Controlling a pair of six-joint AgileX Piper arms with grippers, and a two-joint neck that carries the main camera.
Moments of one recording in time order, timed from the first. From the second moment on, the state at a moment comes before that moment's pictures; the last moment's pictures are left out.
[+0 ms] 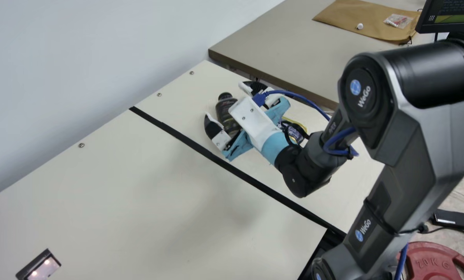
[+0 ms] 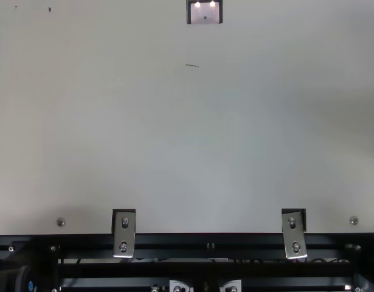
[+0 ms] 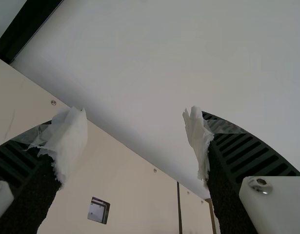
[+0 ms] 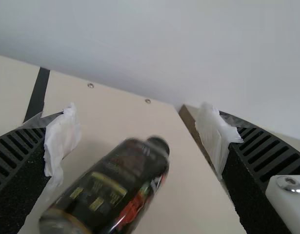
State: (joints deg) left arm 8.3 61.1 -60.0 -50.9 34.3 -2.4; right arm -34.3 97.2 -17.5 -15.4 -69.5 -24.5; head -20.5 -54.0
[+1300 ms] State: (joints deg) left arm 8.3 61.1 -60.0 -50.9 34.3 -2.4; right arm -7.1 71.7 -29.4 -13.9 -49.2 -17.9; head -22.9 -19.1
